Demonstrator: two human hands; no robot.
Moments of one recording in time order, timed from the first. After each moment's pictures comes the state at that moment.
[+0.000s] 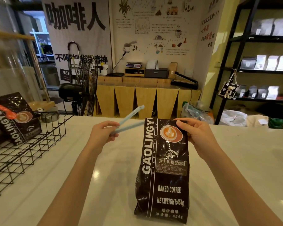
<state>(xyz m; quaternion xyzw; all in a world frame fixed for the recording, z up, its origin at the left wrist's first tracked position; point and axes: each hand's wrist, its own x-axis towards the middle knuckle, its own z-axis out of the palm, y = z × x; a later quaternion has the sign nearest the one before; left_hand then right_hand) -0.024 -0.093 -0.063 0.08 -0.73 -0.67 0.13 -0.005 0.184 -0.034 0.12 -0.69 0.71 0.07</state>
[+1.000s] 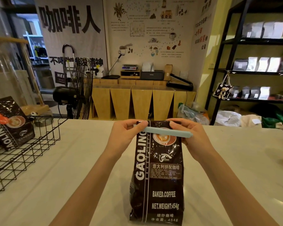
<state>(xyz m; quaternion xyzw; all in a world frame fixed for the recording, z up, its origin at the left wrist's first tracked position) 0.022 -0.013 -0.025 -0.13 -0.72 -0.67 0.14 0.003 0.181 -0.031 0.17 -0.67 0.72 0.07</state>
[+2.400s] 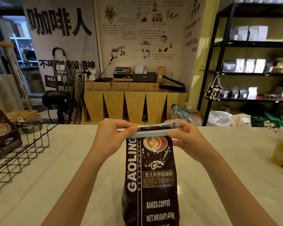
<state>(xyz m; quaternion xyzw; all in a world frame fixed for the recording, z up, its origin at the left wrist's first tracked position) 0.020 -0.022 -0.011 -0.17 -0.83 -0.47 0.25 -0.003 0.205 -0.029 0.24 -0.63 0.74 -0.03</state>
